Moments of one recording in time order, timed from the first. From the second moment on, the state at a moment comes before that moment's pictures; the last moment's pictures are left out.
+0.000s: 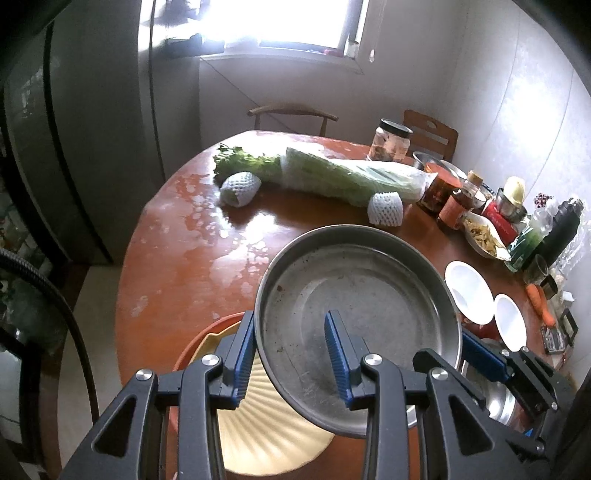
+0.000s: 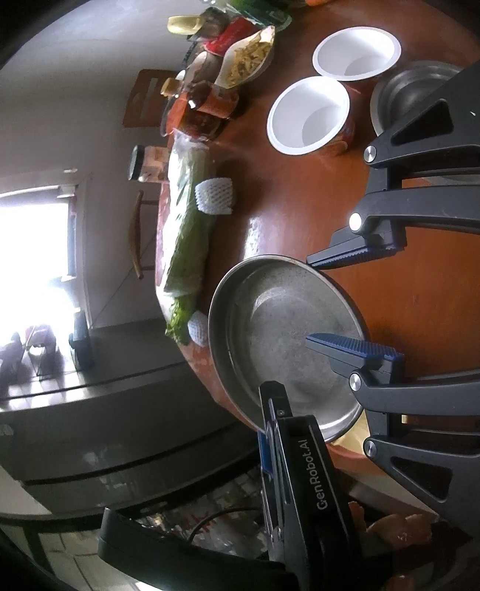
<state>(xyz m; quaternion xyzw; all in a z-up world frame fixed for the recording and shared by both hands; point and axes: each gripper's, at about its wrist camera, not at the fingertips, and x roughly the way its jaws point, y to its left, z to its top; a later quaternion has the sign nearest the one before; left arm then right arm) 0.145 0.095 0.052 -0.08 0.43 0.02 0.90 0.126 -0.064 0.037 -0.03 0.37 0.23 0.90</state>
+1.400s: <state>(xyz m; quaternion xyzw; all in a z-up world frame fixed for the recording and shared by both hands) 0.079 0.135 0.010 -0.10 0.43 0.07 0.90 0.071 -0.019 0.018 -0.08 0.36 0.28 0.89</state>
